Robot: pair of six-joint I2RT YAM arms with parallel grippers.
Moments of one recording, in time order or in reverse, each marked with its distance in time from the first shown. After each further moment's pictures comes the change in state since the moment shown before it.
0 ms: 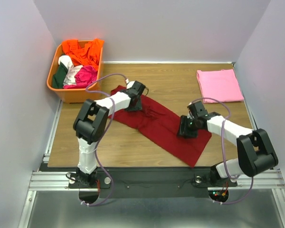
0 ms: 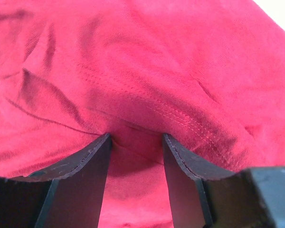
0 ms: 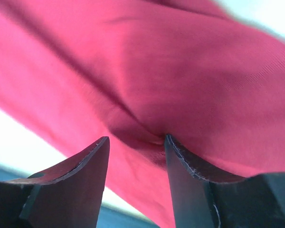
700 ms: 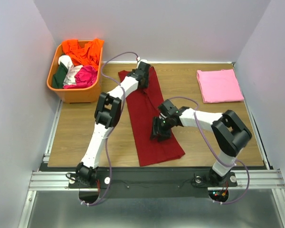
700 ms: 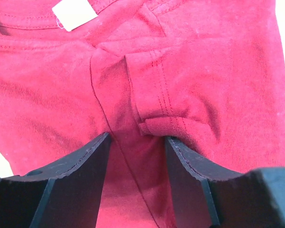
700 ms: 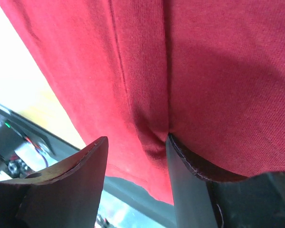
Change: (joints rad) left arm 0.071 0.582 0.895 -0.032 0.004 0.315; right arm 0.356 0.304 0.268 0.026 -0.102 0.265
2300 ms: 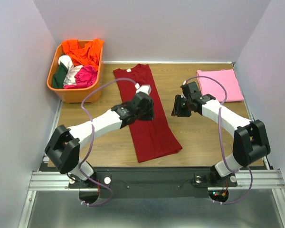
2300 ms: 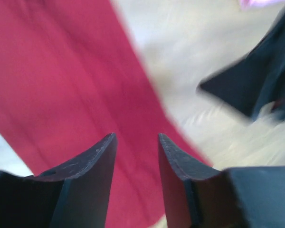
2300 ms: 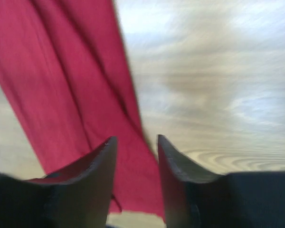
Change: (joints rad) left arm -0.314 -1.048 -1.075 0.175 0.162 -0.328; right arm -0.281 -0.202 0.107 -0.101 0.269 -0.242
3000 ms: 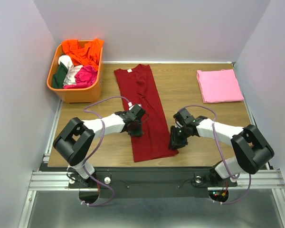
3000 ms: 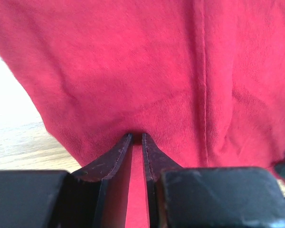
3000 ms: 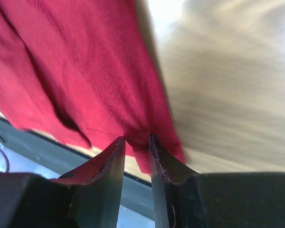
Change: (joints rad) left arm 0.033 0.137 -0.244 -0.084 0.090 -0.128; right arm 0.161 -0.059 -0.379 0.028 -0.269 0.122
